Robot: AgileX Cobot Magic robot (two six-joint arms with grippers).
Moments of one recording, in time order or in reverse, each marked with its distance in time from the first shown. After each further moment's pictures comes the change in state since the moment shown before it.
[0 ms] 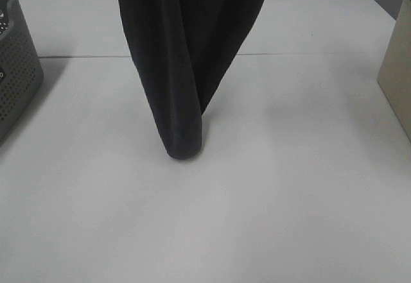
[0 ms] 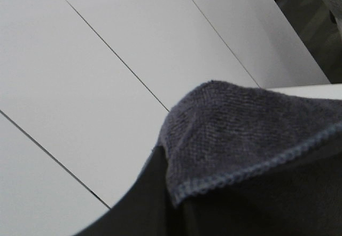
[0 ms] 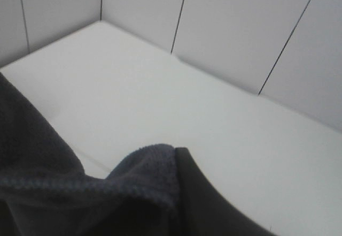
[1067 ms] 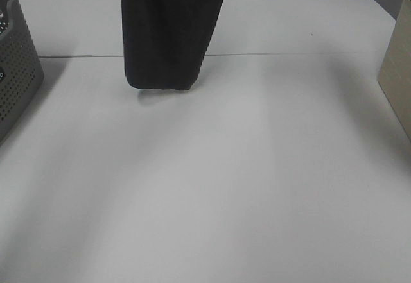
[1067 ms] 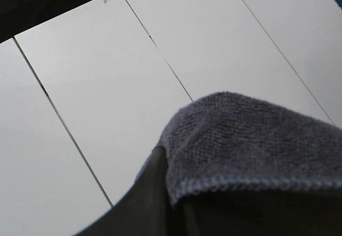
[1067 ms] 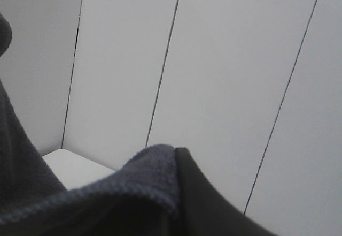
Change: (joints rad) left arm 0.139 0.408 -0.433 -0.080 -0.375 0.000; right arm 0.000 0.304 -0.164 -0.012 -0.555 -0.001
